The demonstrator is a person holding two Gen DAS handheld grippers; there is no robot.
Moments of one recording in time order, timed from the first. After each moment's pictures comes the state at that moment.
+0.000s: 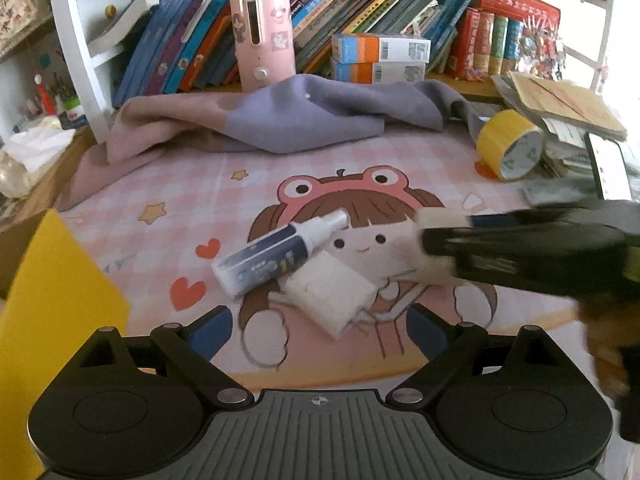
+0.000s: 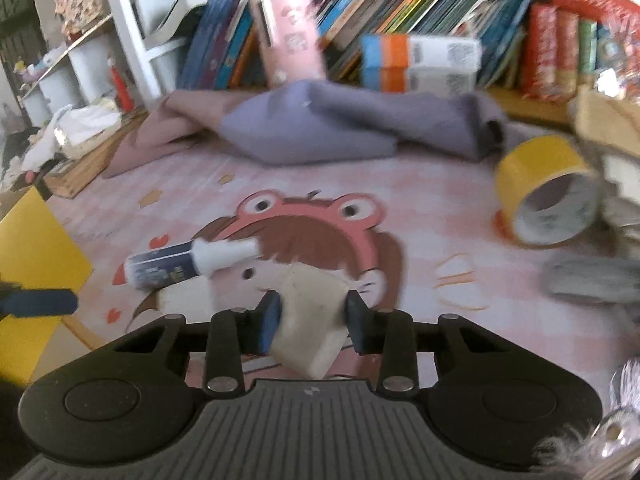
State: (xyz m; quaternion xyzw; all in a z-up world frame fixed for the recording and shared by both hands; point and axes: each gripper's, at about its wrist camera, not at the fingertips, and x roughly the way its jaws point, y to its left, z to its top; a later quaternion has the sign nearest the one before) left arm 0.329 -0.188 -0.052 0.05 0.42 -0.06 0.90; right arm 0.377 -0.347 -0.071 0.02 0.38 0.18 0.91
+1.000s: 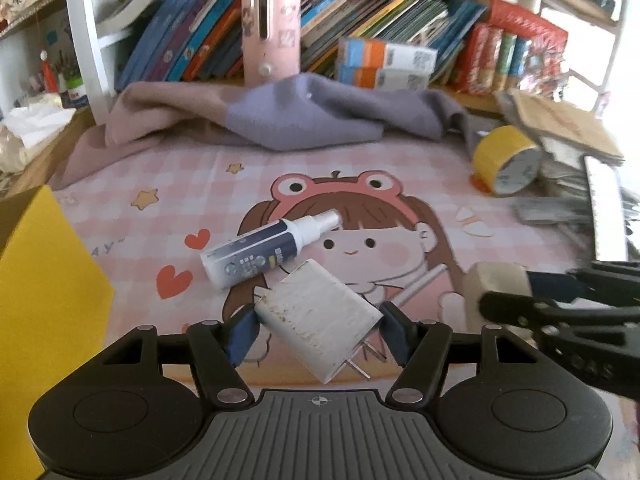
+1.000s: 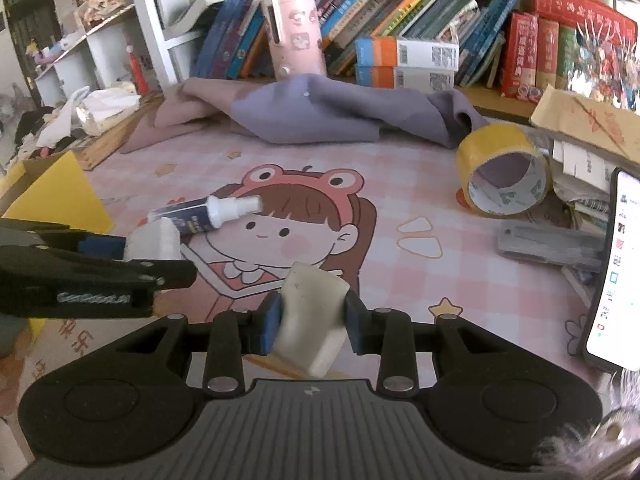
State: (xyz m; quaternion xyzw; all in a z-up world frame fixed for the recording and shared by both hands) left arm 0.311 -0.181 -0.044 0.01 0.41 -0.07 0.91; right arm 0.321 -0.370 -0.053 0.00 0.38 0.19 0.90
